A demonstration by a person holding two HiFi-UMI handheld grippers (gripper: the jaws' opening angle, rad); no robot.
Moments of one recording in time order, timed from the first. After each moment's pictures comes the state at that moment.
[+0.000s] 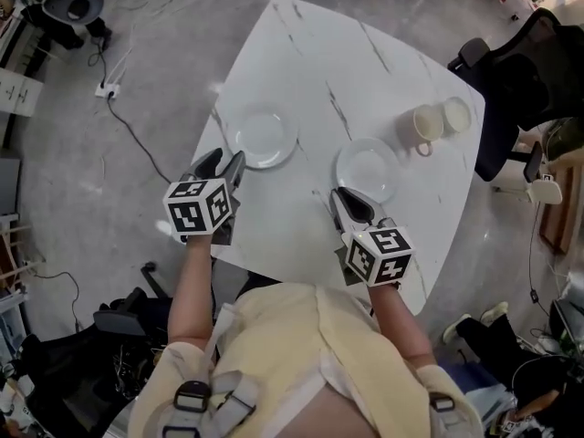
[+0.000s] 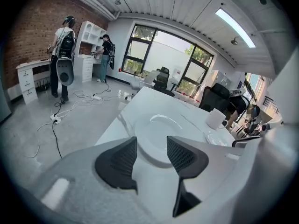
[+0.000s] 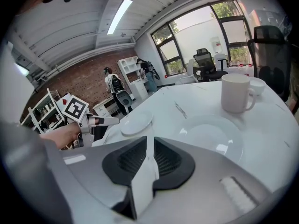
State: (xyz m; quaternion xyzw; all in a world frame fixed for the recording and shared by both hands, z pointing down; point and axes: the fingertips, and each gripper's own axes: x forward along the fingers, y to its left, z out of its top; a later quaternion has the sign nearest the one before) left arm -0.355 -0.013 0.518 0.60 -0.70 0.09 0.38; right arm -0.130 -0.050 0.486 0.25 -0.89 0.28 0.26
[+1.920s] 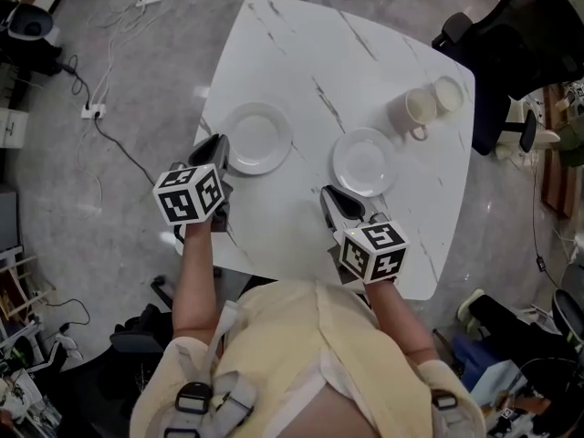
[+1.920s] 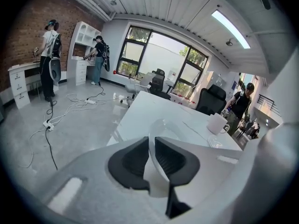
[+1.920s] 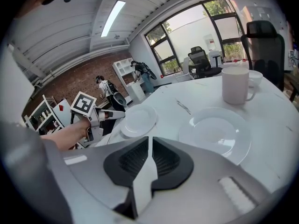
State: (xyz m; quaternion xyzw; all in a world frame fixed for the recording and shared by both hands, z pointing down) left arm -0.380 -0.056 0.513 0.63 -0.68 0.08 0.36; right arm -0.146 -0.039 0.489 0.27 -0.88 0.31 0.25
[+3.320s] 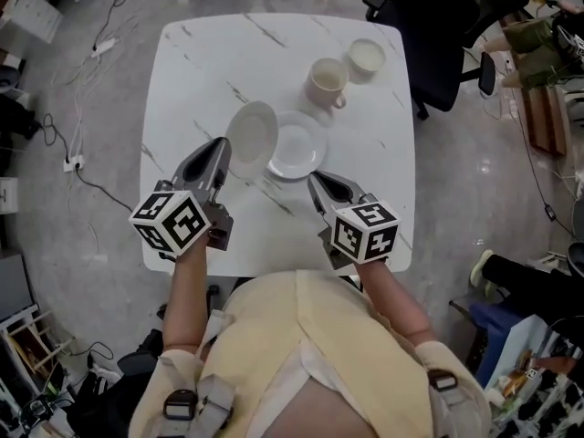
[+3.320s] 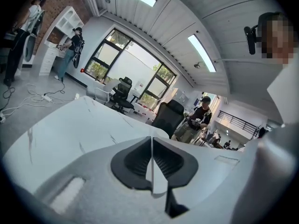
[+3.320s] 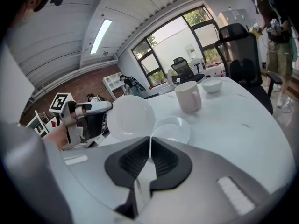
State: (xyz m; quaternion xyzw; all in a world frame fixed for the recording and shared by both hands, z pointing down) left arm -0.195 -0.096 0.397 0.77 -0.55 -0.05 0.32; right arm -0.027 -0.066 0.463 0.34 -0.86 0.34 0.18
